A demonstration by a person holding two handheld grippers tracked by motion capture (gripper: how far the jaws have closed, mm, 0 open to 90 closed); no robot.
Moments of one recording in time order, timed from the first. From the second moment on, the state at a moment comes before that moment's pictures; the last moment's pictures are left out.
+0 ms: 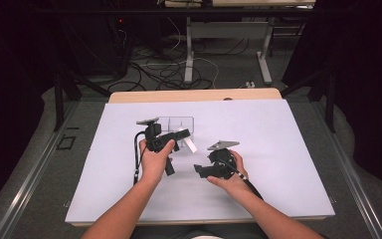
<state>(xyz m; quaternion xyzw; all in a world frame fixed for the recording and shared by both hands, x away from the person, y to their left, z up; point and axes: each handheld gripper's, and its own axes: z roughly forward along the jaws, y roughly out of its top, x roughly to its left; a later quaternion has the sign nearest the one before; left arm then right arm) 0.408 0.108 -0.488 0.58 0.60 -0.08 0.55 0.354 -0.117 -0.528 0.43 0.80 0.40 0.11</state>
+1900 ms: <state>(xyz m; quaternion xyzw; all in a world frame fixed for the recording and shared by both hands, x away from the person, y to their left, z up) 0.446 0.084 -0.467 0.62 0.56 0.15 0.54 0.362 -0.125 -0.540 0.44 0.81 0.37 0.11</state>
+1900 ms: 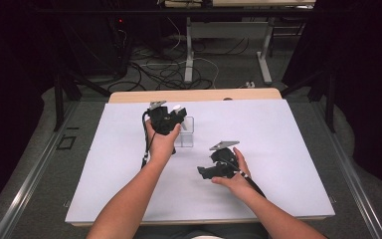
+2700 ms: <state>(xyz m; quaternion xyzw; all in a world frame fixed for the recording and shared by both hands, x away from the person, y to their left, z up) 0.452 0.072 -0.487 0.64 0.56 0.16 0.50 0.362 -0.125 -0.539 0.44 0.81 0.37 0.11</state>
